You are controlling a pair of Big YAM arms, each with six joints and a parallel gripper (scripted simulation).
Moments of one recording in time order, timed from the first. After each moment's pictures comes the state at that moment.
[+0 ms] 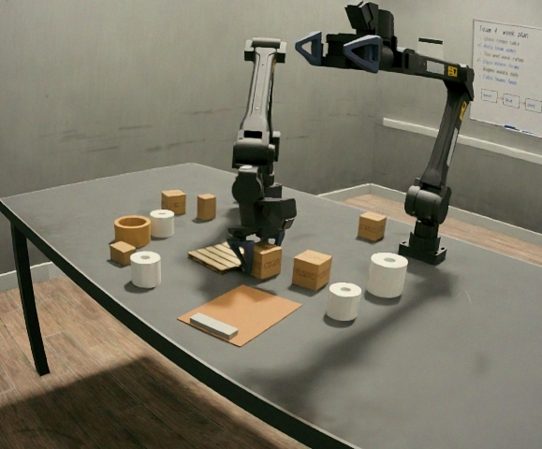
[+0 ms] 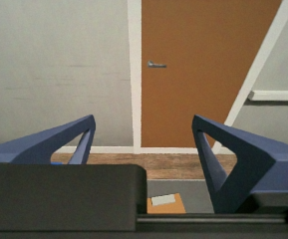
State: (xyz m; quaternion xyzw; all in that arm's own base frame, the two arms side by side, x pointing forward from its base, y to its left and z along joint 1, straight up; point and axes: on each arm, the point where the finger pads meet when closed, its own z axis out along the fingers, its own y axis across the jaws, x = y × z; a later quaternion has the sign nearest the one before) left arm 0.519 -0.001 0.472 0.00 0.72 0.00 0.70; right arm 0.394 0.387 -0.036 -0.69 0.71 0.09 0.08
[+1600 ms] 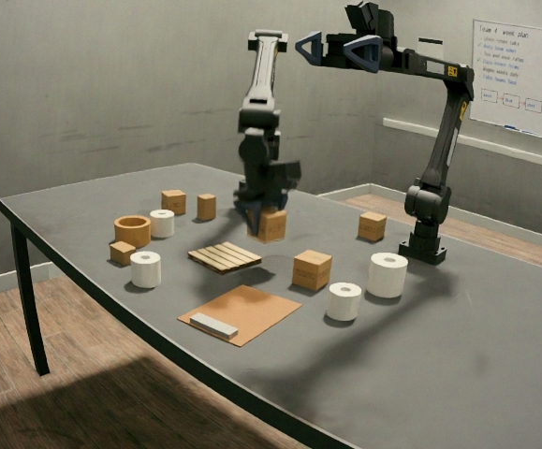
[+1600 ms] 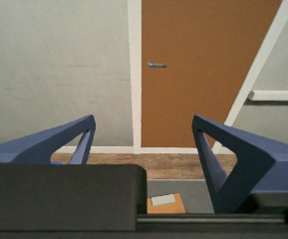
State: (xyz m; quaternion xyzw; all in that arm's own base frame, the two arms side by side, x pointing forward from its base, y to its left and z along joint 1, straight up) left arm 0.519 -0.001 0.472 0.00 0.72 0.00 0.70; right arm 0.365 0.369 0.041 -0.69 0.71 0.09 0.07
